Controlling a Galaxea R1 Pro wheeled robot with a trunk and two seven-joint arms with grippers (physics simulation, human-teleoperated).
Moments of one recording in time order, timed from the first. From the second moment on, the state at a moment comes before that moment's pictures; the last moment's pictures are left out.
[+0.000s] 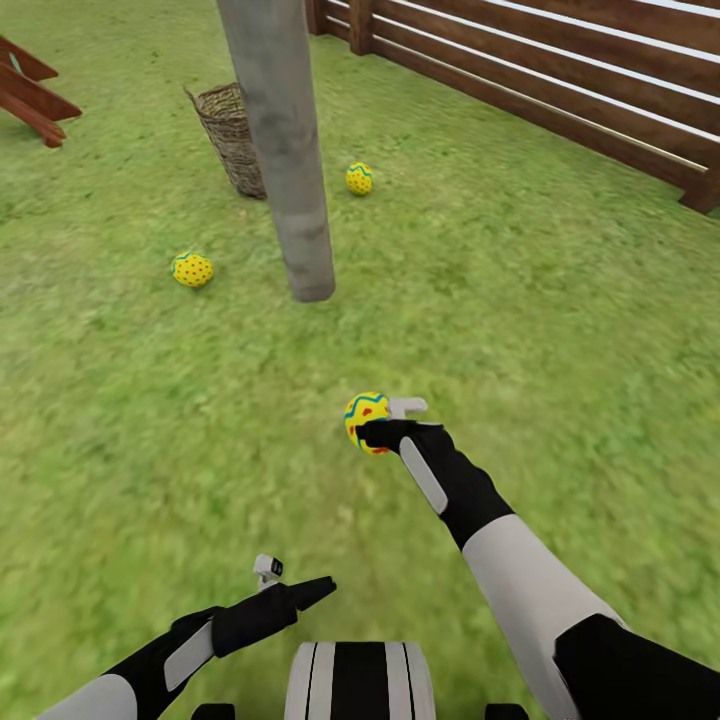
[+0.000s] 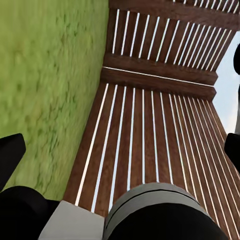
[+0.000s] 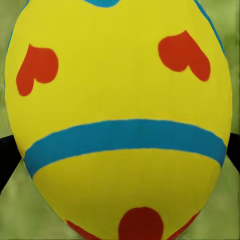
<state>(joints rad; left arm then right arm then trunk) -0.59 0.16 -0.76 -0.41 1.18 0.31 -1.32 -0.93 0.17 0.32 -0.85 -0.38 0.60 -0.18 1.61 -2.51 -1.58</state>
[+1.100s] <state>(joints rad) -0.59 0.16 -0.76 -0.41 1.19 0.30 -1.33 -0.93 0.17 0.33 -0.84 -0.38 0.52 -0.18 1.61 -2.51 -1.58</state>
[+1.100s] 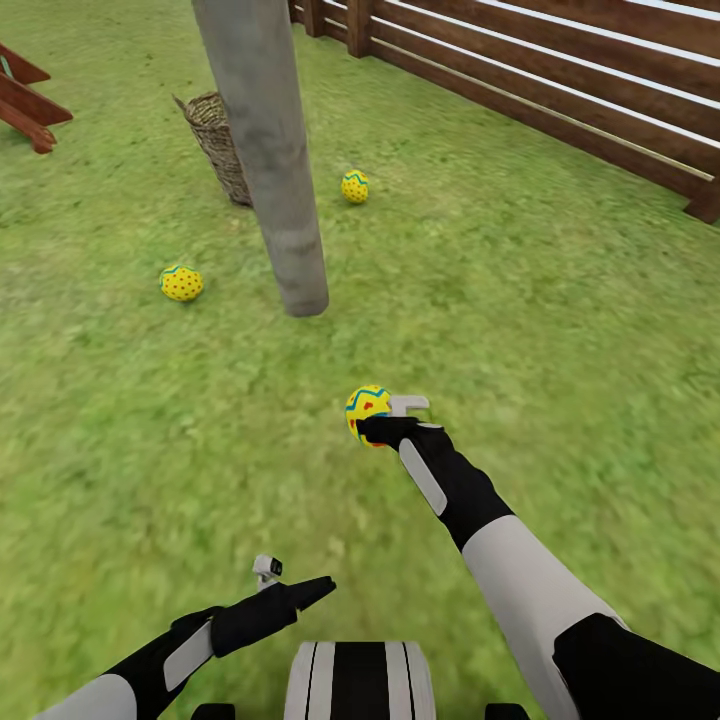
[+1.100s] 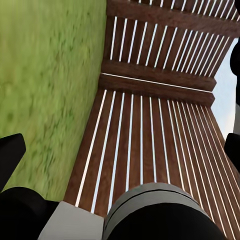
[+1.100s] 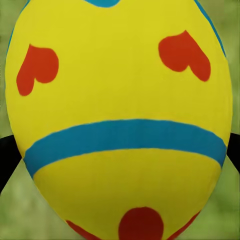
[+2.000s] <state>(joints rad) -0.59 0.23 -0.75 -0.47 1.19 0.31 -1.37 -0.93 0.17 0.33 -0.83 -0.31 0.40 -0.18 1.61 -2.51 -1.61</state>
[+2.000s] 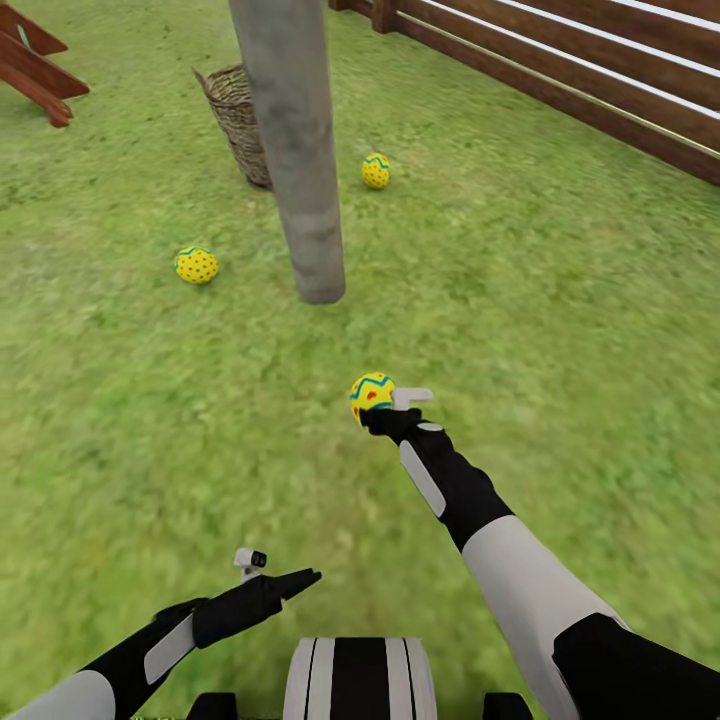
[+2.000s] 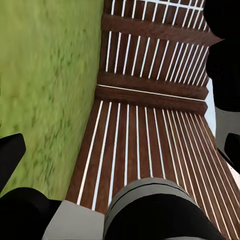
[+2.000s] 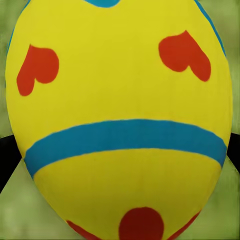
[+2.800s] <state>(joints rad) -0.59 0.23 -0.75 -0.47 1.19 0.30 -1.36 -0.93 0.17 0.32 -0.83 -0.22 0.22 -0.25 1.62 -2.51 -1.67</state>
